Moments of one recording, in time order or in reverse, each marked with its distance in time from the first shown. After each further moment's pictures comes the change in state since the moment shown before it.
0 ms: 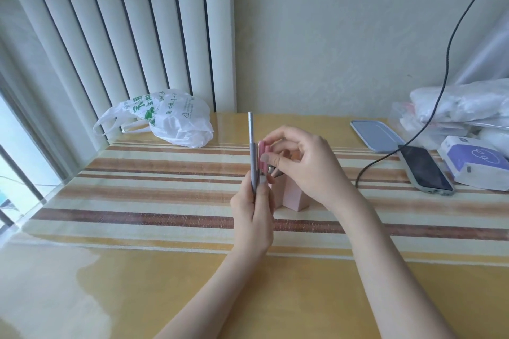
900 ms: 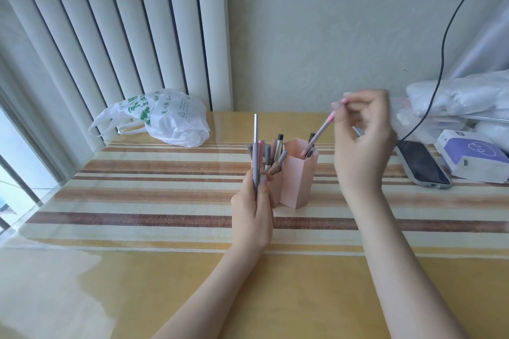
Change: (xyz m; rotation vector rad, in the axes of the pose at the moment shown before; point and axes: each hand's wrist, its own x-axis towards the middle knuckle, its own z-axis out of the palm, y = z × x) left_hand 0.002 -0.012 -0.001 0.220 -0.062 0.035; right_hand 0.000 0.019 -0.029 -0.171 0.860 -0.229
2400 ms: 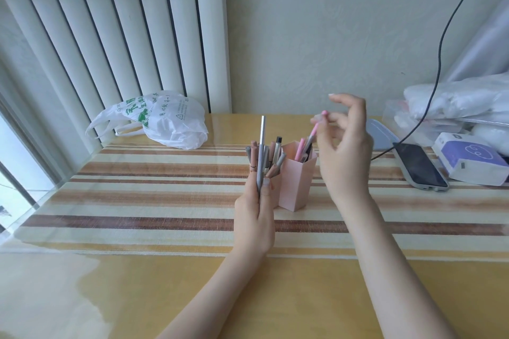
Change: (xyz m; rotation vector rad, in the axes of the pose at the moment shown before) left_hand -0.001 0.002 0.005 0.025 -0.029 0.004; right_hand -0.009 0.004 0.009 -0.065 -0.162 0.035
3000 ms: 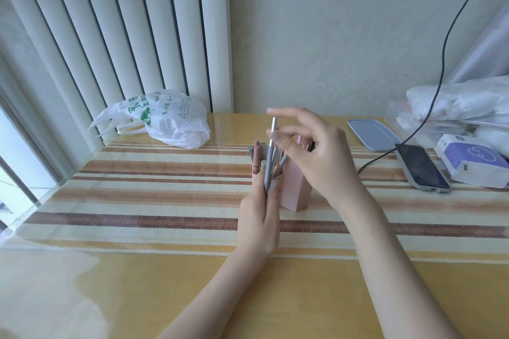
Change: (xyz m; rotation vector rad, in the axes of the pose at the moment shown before) left_hand -0.002 0.003 -0.001 0.004 -0.067 0.041; right_hand 0.001 -0.035 0.000 0.162 -0.478 -0.012
